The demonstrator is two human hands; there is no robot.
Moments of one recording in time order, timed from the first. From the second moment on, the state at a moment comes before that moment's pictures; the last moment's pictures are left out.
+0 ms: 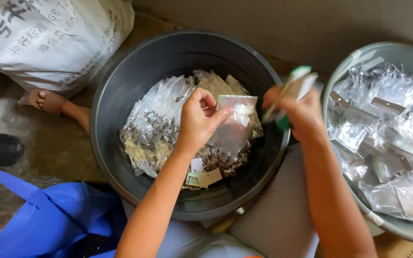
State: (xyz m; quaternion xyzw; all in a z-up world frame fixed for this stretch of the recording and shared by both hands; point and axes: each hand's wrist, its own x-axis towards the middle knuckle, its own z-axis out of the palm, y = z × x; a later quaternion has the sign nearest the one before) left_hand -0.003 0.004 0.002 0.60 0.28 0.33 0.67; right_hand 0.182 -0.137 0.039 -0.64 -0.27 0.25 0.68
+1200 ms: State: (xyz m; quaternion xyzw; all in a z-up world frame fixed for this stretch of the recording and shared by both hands) left_hand -0.004 -0.006 0.059 0.67 0.00 0.34 0.66; right_hand 0.173 -0.157 0.003 -0.57 -0.14 0.51 0.63
